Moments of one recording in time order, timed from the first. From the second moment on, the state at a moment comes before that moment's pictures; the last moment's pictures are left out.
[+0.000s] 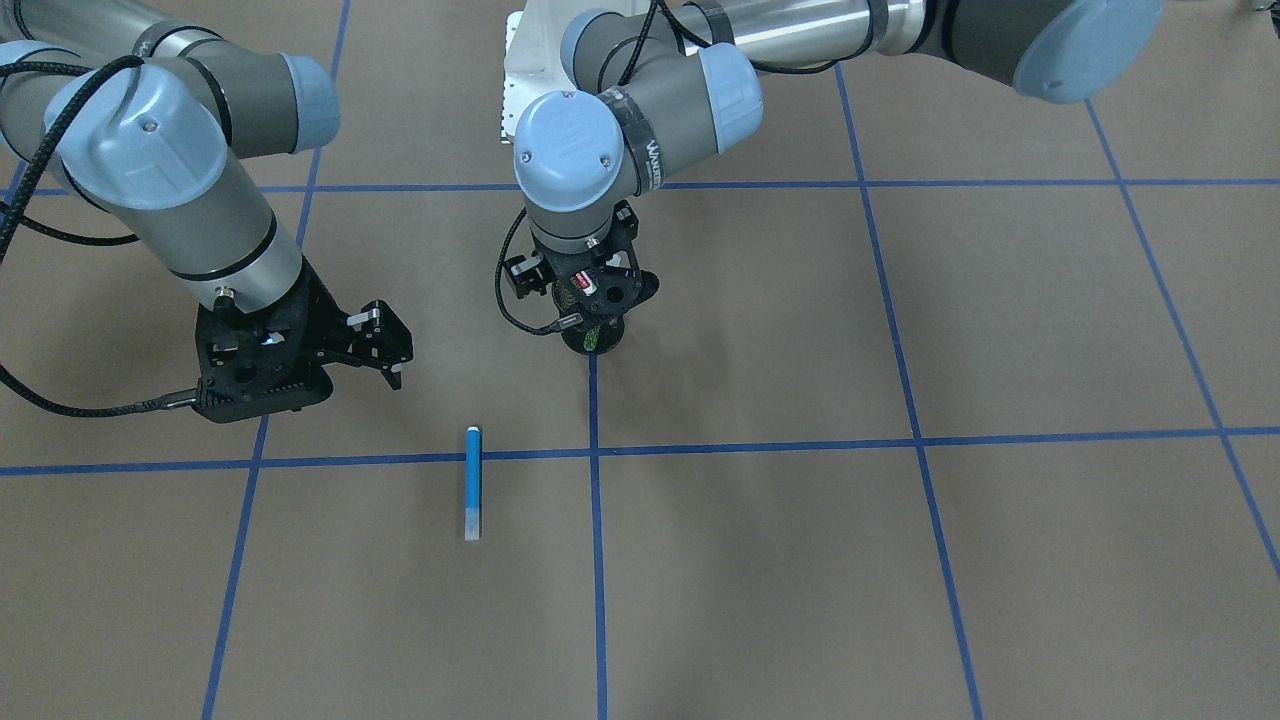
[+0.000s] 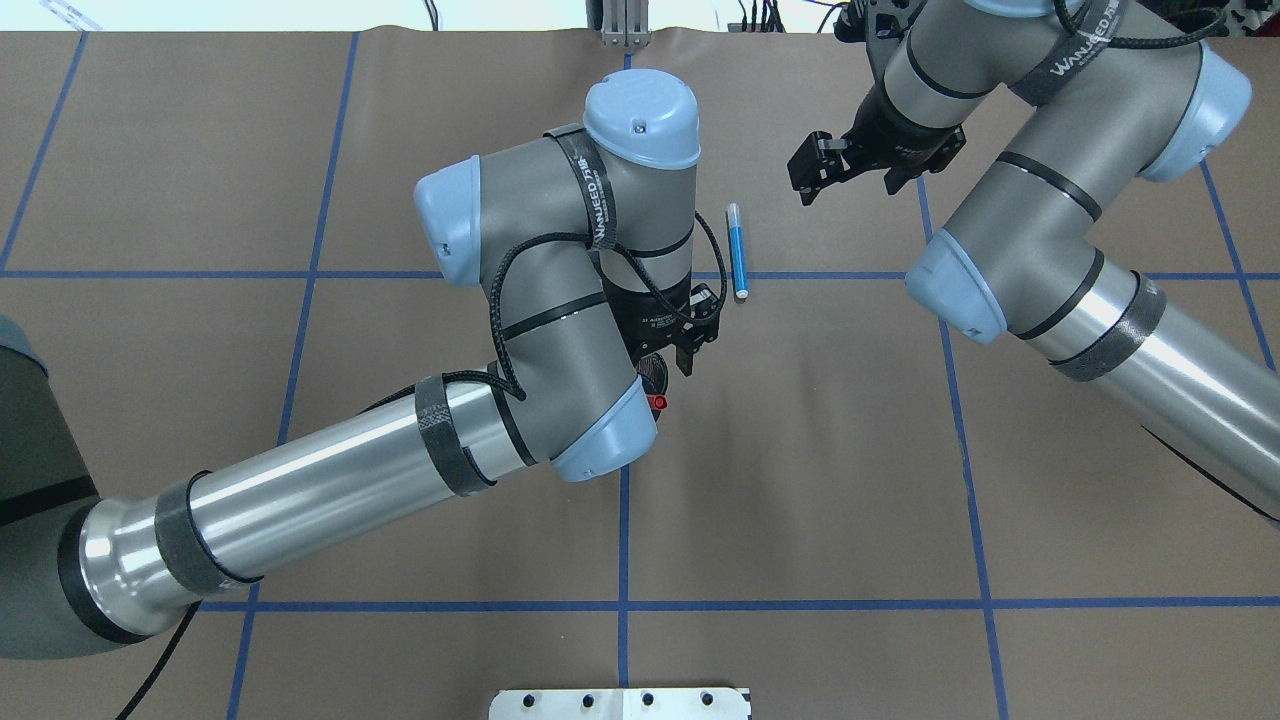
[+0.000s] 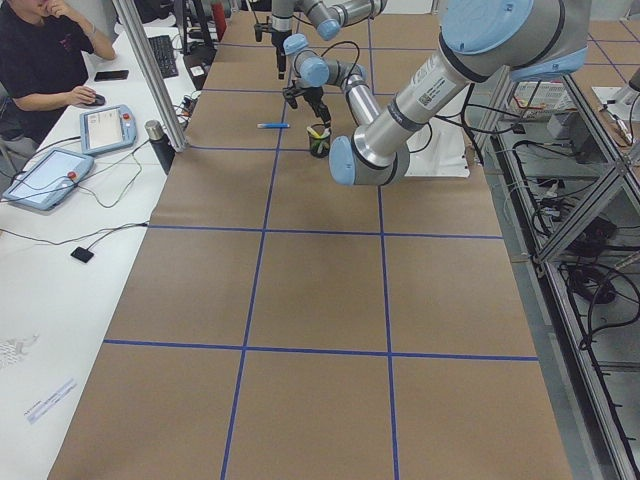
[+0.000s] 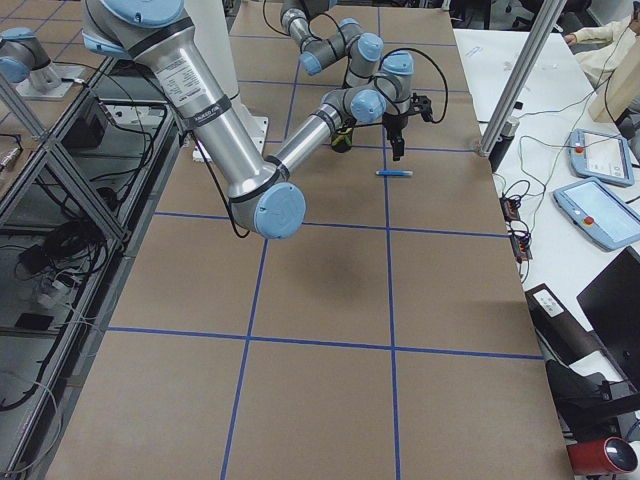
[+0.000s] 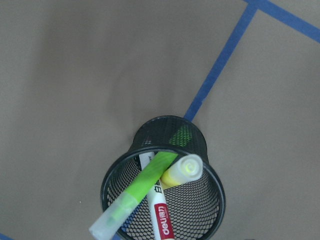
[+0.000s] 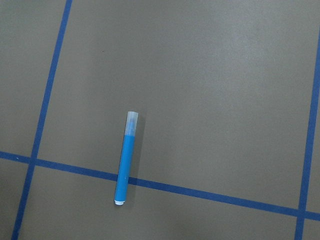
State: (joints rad) left arm -0.57 -2.62 -1.34 -1.36 -2.23 -1.60; right arm 0.90 -0.95 1.68 -1.58 2.10 0.76
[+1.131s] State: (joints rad) left arm -0.55 -2.62 -1.35 -1.35 -2.23 -1.61; right arm 0.89 -0.95 1.68 -1.58 2.10 0.76
